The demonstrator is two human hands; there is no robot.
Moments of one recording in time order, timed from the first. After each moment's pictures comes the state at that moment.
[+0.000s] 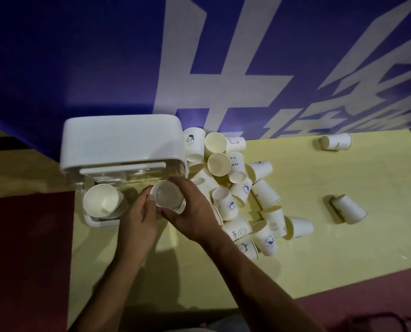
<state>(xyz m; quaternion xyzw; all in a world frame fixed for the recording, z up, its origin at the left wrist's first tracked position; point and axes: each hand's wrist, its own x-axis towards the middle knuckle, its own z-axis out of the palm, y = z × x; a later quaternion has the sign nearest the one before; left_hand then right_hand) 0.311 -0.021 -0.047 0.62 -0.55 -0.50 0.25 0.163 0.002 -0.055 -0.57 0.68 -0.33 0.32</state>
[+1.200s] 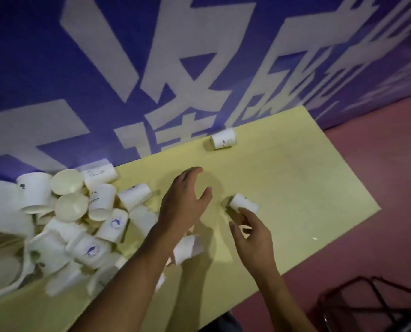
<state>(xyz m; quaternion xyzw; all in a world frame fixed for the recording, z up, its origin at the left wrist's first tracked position) -0.124 0.054 -0.031 0.38 -0.84 -0.37 0.13 -0.215 0.244 -0.060 -0.25 0.86 -0.39 0.21</state>
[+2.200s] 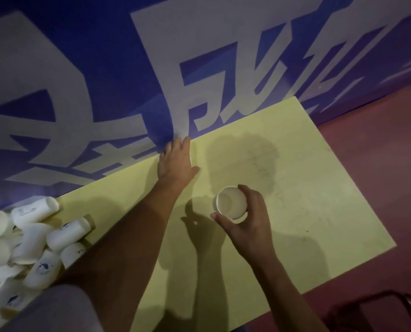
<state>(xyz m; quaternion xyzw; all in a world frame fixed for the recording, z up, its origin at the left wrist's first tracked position) -0.420 -0.001 -0.115 0.43 -0.90 -0.05 -0.10 -0.470 0.237 -0.079 -0.31 0.82 -0.44 0.22</state>
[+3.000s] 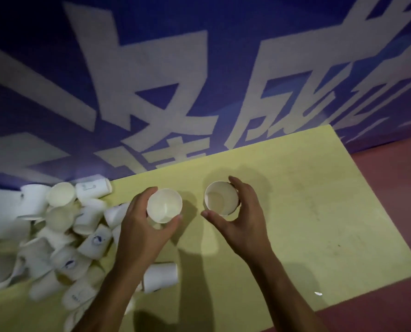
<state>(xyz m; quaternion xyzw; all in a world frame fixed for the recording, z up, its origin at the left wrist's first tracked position) -0.163 0.071 -0.005 0.55 -0.73 -0.33 0.24 -0.360 0.171 -0.009 -0.41 0.75 -0.46 0.24</state>
